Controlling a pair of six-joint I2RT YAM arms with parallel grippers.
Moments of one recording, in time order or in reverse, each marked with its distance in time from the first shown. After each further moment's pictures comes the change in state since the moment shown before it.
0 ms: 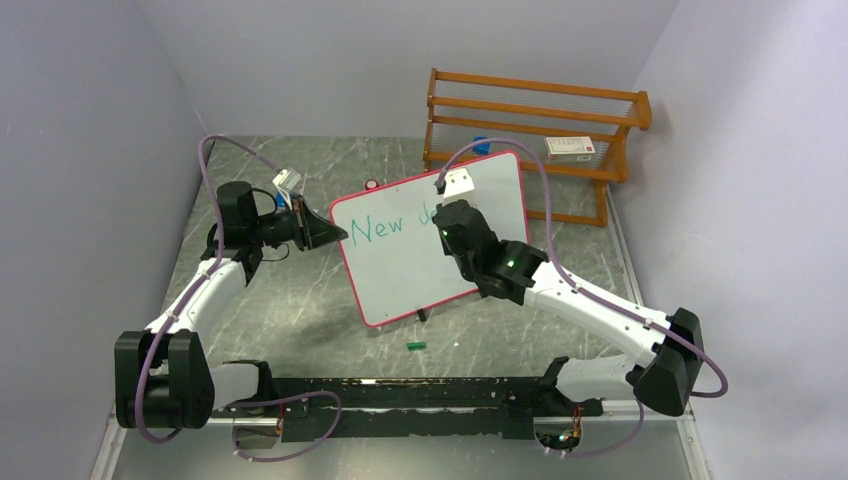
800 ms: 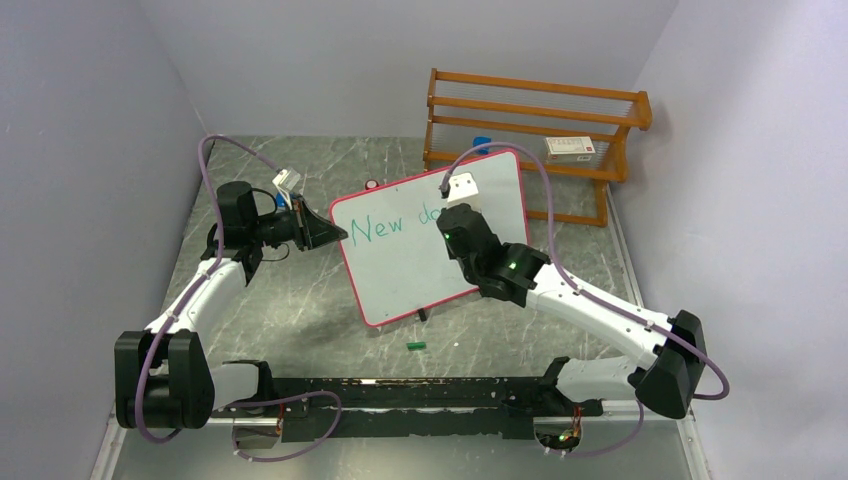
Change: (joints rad) left arm 0.000 0.000 0.000 0.000 0.000 -0.001; right arm -0.009 -0.018 -0.035 -0.031 0.008 0.018
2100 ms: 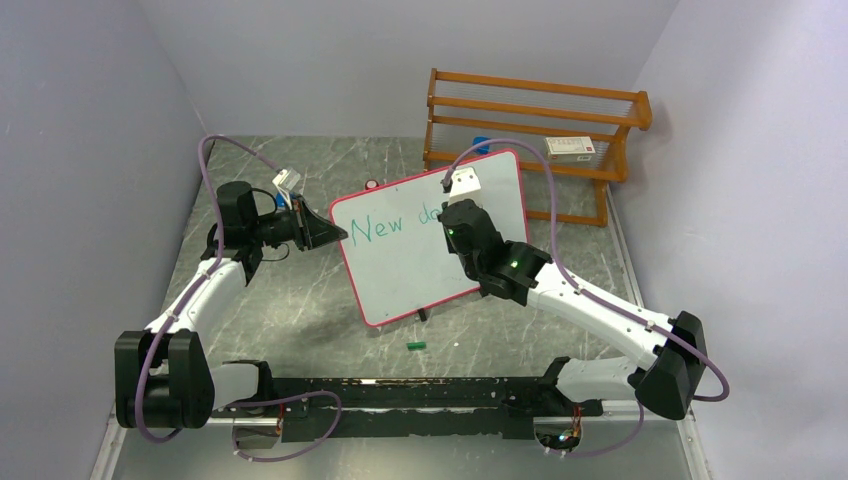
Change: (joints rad) left arm 0.000 0.001 0.000 0.000 0.000 0.000; right arm -0.019 -0.004 -0.003 0.071 -0.008 -0.028
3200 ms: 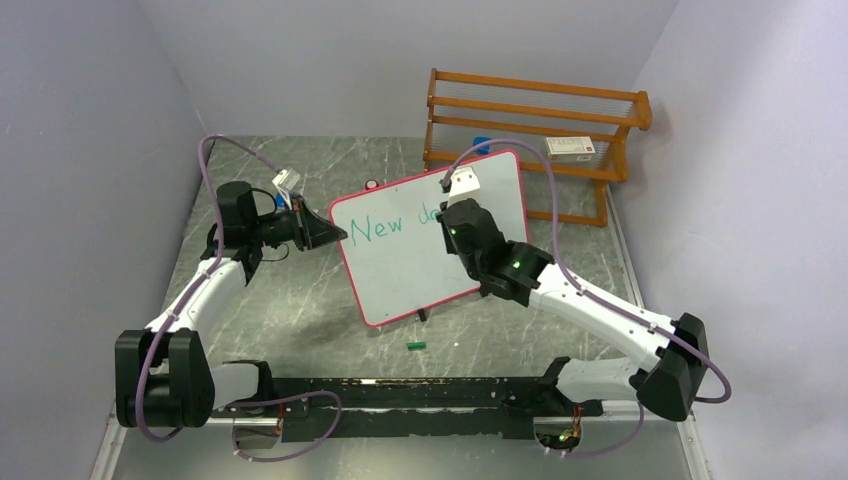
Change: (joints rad) left arm 0.004 0.004 0.000 -0.004 0.000 0.002; right arm 0.000 -0.007 0.000 0.017 -0.053 -0.004
